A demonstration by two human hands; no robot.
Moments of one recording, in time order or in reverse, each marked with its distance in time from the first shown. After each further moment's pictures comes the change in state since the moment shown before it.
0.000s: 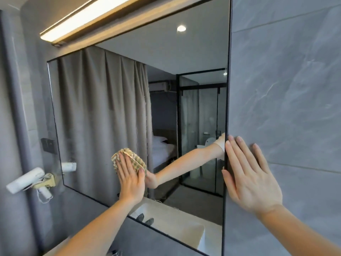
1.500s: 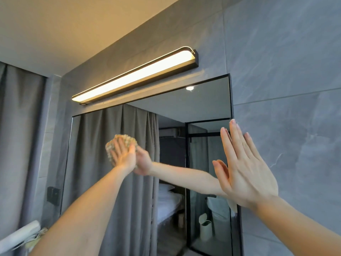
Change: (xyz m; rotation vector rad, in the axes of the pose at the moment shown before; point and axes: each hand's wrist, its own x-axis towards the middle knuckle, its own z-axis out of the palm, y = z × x) left_hand 0.226 0.136 -0.142 -0.174 0.202 -0.178; right_hand 0.184 0.029 -0.015 0.037 0.053 0.083
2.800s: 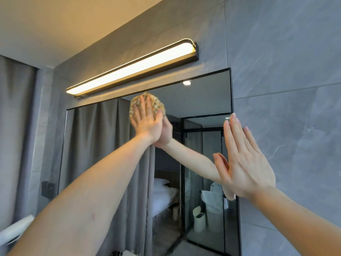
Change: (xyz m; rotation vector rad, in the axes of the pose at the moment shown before) left_hand -0.019 0.114 0.010 0.116 0.049 0.474; right_hand -0.001 -0.001 -0.002 -0.031 -0.011 0.014
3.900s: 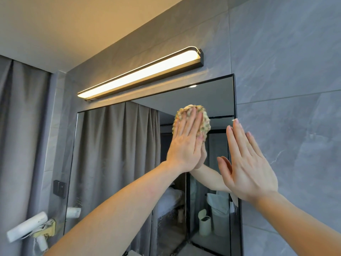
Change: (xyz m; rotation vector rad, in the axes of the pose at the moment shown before) left_hand -0.089 0.069 0.026 0.014 -0.002 0.535; right_hand -0.001 0.002 0.004 0.053 0.049 -0.005
